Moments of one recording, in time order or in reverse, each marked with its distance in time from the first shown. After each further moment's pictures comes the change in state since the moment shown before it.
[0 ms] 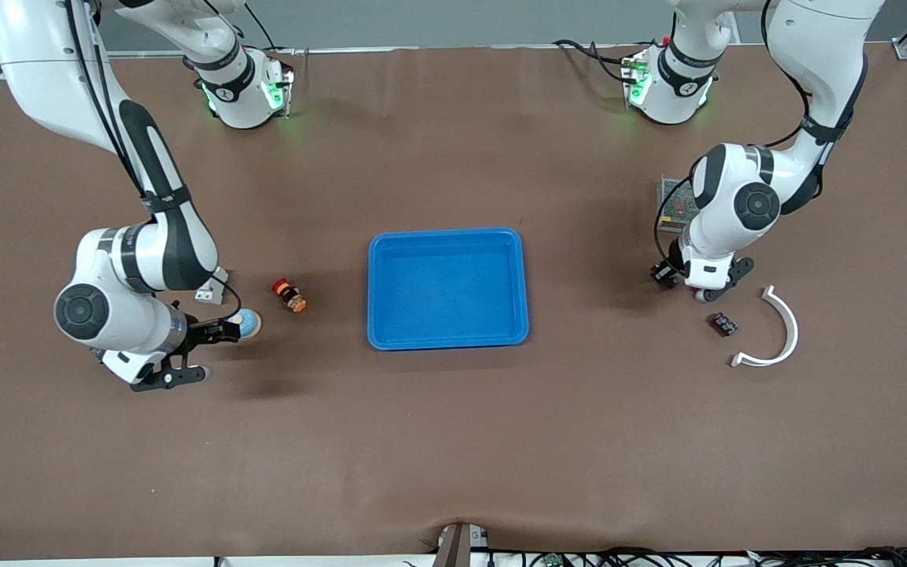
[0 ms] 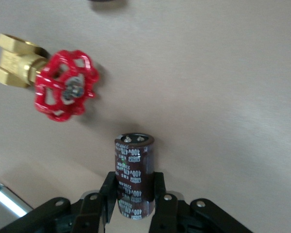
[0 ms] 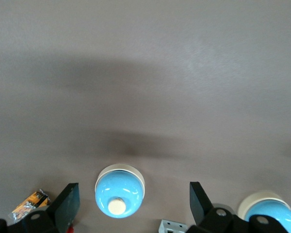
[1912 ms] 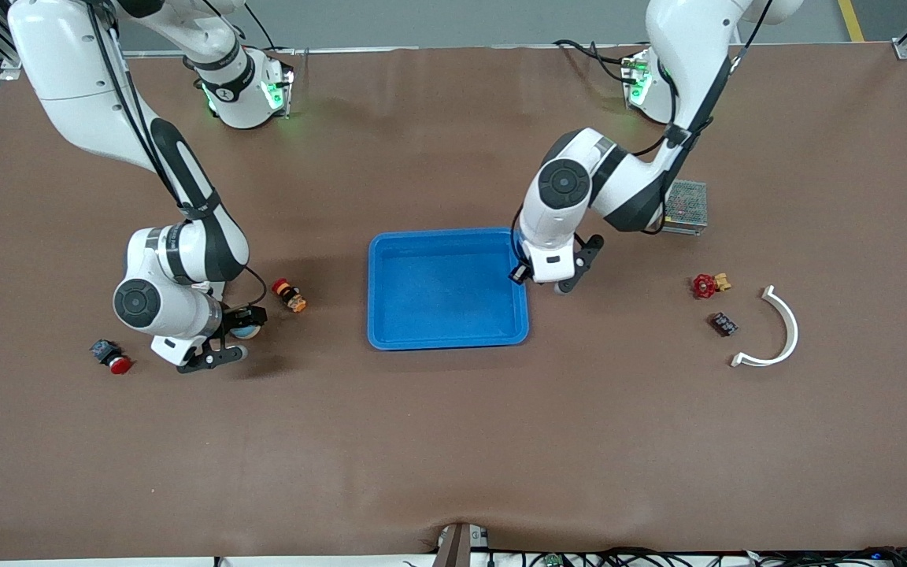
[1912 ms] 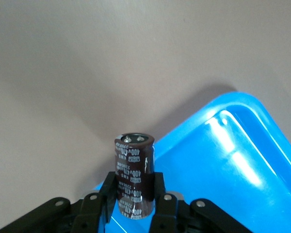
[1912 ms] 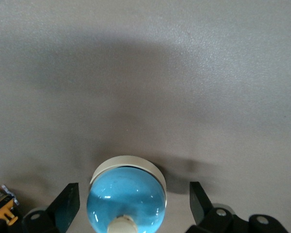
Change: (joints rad) left arm -0.502 0.169 -0.006 0.493 0.021 -0.281 -0.795; right arm 0.001 0.039 0.020 -0.165 0.006 0.167 -0.060
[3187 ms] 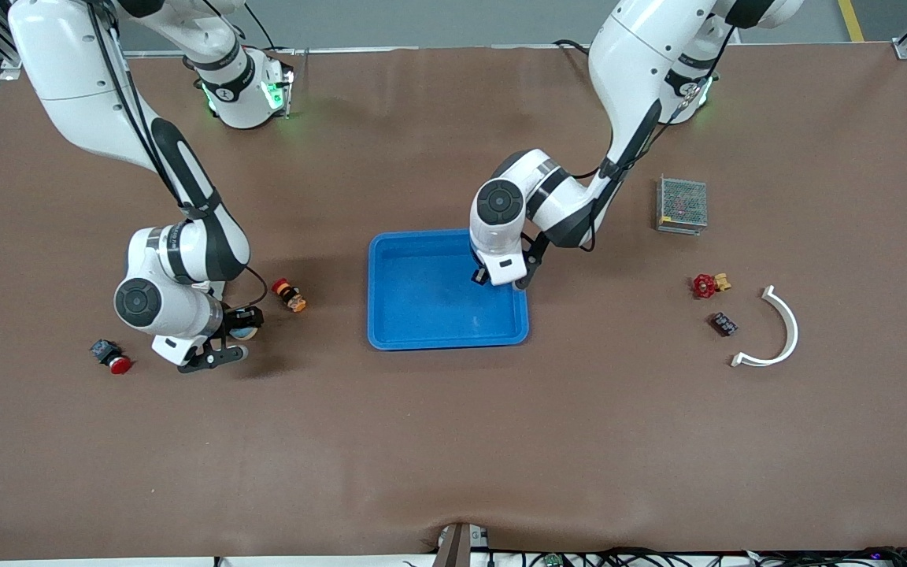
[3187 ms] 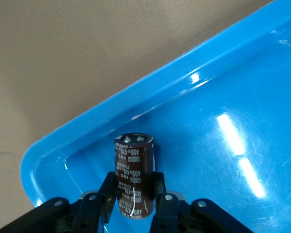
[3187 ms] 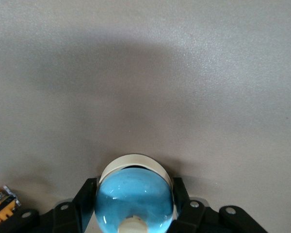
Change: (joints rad) left arm -0.108 0.202 0.003 0.142 0.001 0.000 -0.239; right arm 0.000 0.000 0.003 -0.001 0.000 0.005 0.000
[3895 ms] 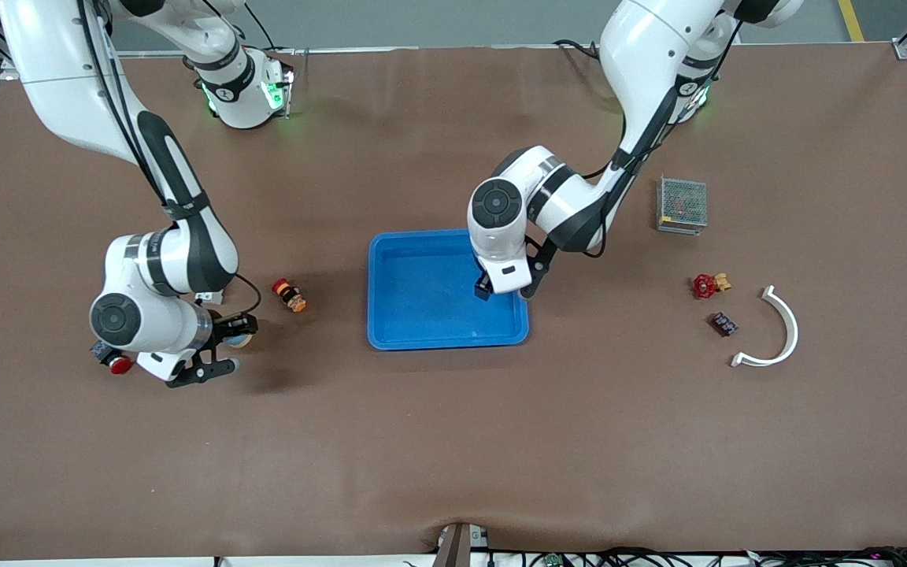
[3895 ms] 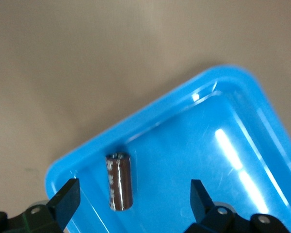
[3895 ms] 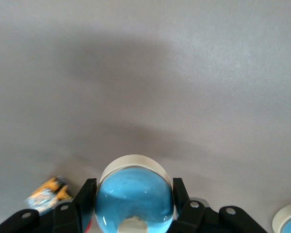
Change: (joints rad) left arm 0.027 -0.044 0.015 0.143 0.086 -0.236 0.031; right arm 0.005 -0.004 0.005 0.218 0.046 -0.267 0.002
